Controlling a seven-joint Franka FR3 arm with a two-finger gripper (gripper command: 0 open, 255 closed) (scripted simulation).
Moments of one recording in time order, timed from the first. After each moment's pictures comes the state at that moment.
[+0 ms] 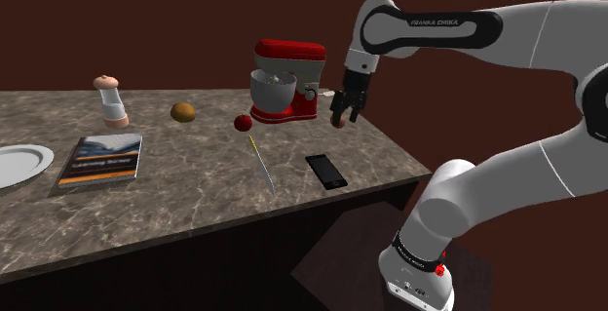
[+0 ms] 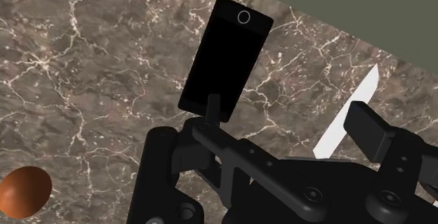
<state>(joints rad) -0.04 -0.63 -0.15 -2.43 0.05 1.73 -0.02</state>
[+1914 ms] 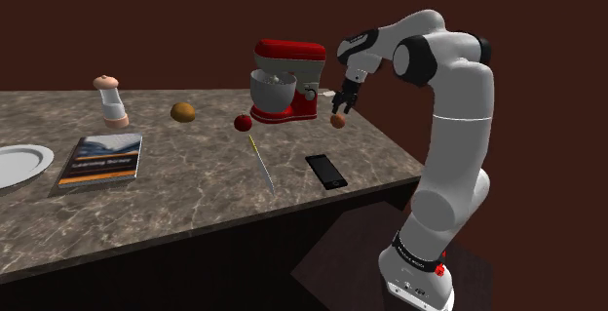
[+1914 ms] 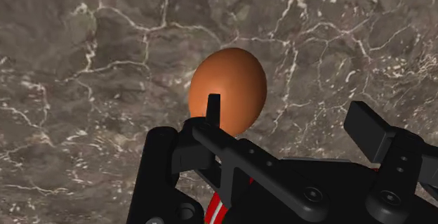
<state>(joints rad) -0.26 0.36 -0.50 -1.73 0.38 1.94 -0.70</state>
